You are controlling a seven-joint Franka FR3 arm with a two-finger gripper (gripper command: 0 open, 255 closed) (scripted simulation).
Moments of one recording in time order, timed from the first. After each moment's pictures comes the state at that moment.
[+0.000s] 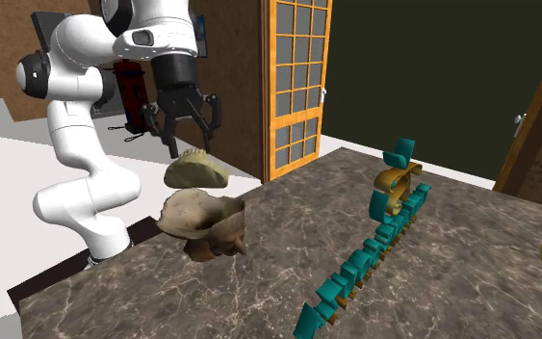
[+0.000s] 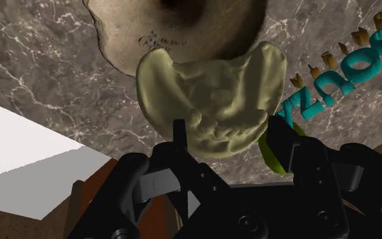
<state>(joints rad) -0.34 -0.68 0.39 -2.03 0.09 1.68 0.93</state>
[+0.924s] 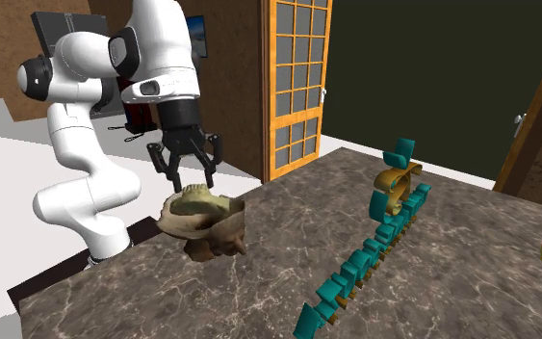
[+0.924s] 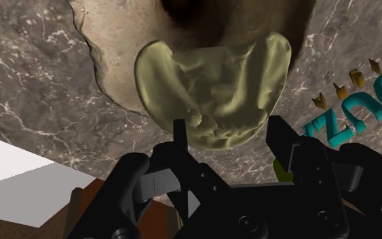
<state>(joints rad) -0.31 -0.75 0.40 -2.27 0.12 1.85 0.93</state>
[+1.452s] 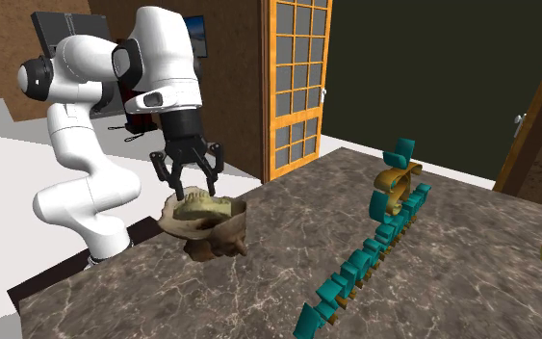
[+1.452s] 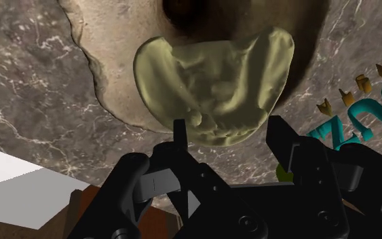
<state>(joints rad) -0.31 -0.75 0.41 -2.32 0.12 1.89 0.93</state>
